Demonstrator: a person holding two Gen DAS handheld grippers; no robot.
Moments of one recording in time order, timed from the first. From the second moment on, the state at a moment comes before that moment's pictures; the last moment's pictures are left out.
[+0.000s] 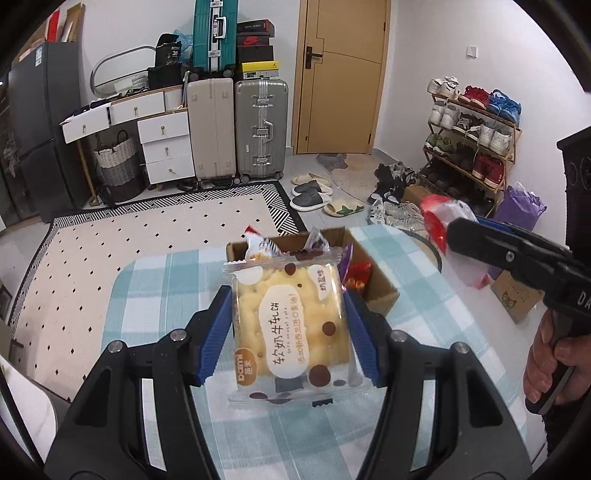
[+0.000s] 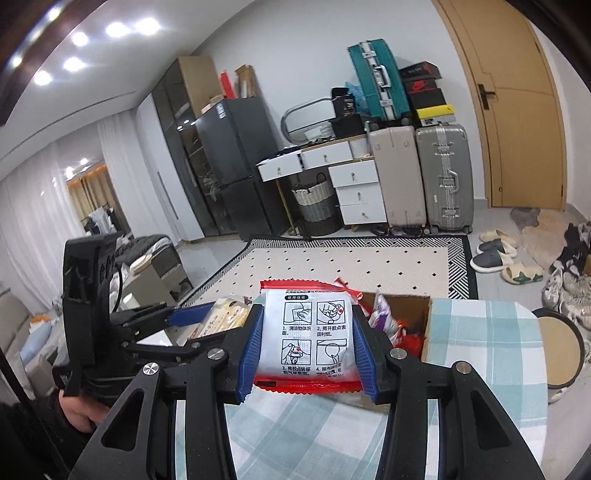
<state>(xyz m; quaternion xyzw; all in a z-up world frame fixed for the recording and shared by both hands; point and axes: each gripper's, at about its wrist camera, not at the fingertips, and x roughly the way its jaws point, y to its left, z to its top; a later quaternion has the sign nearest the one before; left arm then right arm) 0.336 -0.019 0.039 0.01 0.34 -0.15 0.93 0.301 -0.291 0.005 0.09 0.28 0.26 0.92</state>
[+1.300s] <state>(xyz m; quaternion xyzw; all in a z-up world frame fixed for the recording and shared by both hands) 0.524 -0.084 -0.075 0.03 0.44 -0.18 0.88 0.479 -0.313 -0.127 0.15 0.42 0.22 0.87</state>
